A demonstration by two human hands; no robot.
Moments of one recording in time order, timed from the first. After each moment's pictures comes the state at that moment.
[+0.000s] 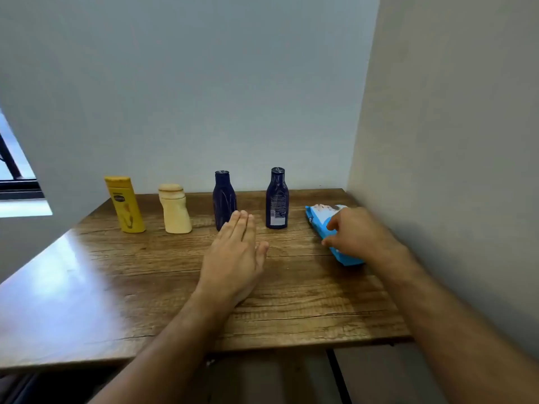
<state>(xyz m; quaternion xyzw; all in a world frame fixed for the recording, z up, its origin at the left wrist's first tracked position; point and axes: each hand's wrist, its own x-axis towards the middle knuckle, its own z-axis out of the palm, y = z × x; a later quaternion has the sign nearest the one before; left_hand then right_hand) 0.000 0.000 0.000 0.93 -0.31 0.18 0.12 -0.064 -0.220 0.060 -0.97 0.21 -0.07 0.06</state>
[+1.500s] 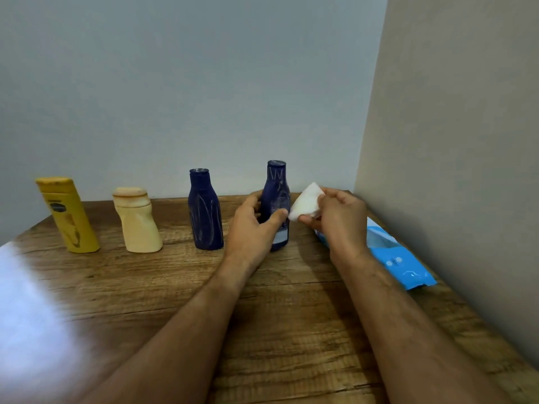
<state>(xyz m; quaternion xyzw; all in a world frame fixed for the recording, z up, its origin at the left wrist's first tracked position) 0.097 -0.090 -0.006 0.73 -0.24 0.04 0.64 0.039 -0.216 0.022 -0.60 0.22 -0.36 0.68</state>
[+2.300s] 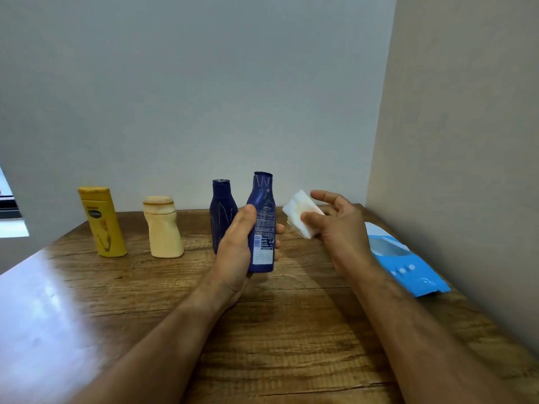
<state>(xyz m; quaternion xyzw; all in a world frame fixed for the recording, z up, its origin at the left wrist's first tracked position) 0.066 -0.033 0.001 0.55 -0.24 -0.10 0.79 0.027 -0.195 0.020 -0.66 0.11 -0.33 0.67</state>
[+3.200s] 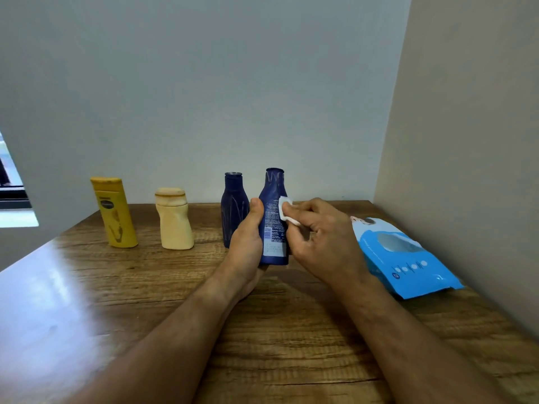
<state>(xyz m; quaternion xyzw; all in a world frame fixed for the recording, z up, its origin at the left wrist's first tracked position) 0.073 -0.036 -0.001 0.51 -0.18 -0.13 0.83 0.019 -0.157 0.005 -0.85 -0.07 -0.47 0.22</state>
